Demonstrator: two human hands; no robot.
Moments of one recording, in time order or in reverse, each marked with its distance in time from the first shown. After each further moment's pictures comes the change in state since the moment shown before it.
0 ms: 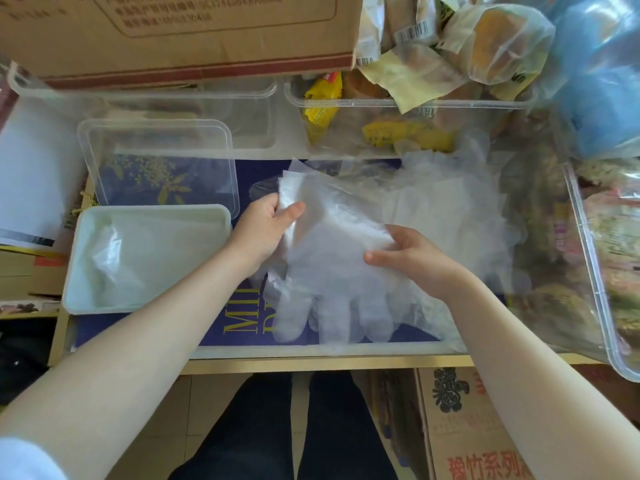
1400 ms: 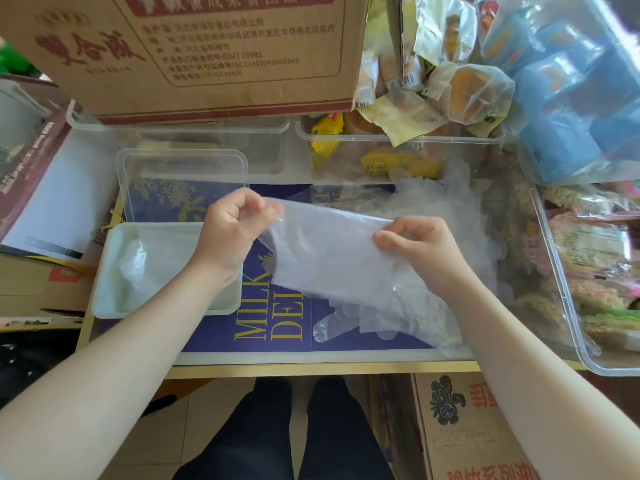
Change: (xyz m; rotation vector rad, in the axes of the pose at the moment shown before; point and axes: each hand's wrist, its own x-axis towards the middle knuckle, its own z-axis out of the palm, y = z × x) left_hand -0.039 0.034 -0.046 -0.246 0.120 0.300; right_hand -0.034 -0.042 0.006 0.000 0.246 -0.465
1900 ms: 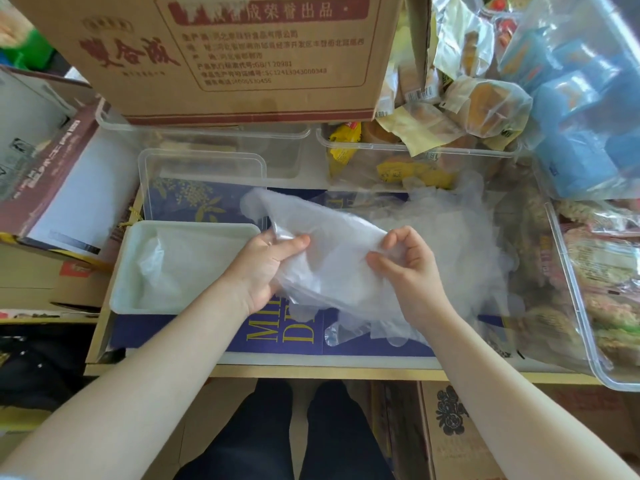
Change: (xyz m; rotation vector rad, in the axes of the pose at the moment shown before) left_hand -0.023 -0.002 0.013 -0.401 -0.057 -0.573; right_hand -0.020 0.004 0.045 0.271 0.102 0.060
